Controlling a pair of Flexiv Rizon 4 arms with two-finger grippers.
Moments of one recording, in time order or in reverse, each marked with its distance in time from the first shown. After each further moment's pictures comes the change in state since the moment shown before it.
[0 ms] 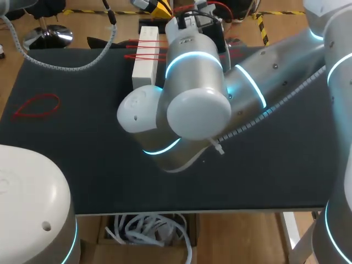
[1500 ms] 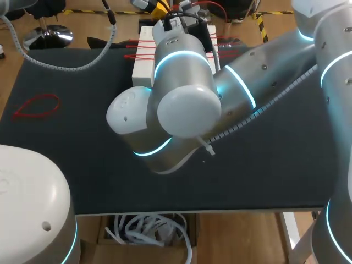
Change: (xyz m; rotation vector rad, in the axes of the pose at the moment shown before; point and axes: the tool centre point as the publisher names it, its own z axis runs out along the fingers) left arm 0.000 0.001 0.000 -0.001 0.000 -0.001; right arm -0.003 0.036 0.005 -0.058 0.011 -0.040
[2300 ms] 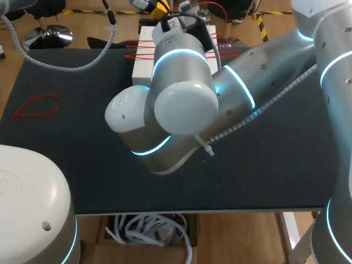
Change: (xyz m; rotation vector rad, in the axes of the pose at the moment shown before) left arm 0.000 0.000 0.000 0.000 0.000 0.000; right arm 0.006 -0.001 0.001 0.006 0.049 -0.111
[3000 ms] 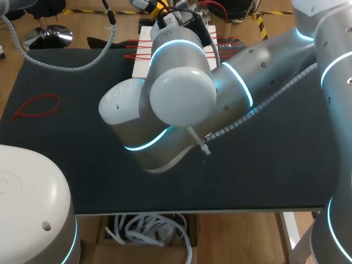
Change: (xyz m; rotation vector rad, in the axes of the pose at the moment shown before) left arm 0.000 0.000 0.000 0.000 0.000 0.000; right arm -0.001 0.004 -0.003 -0.022 0.053 -0.039
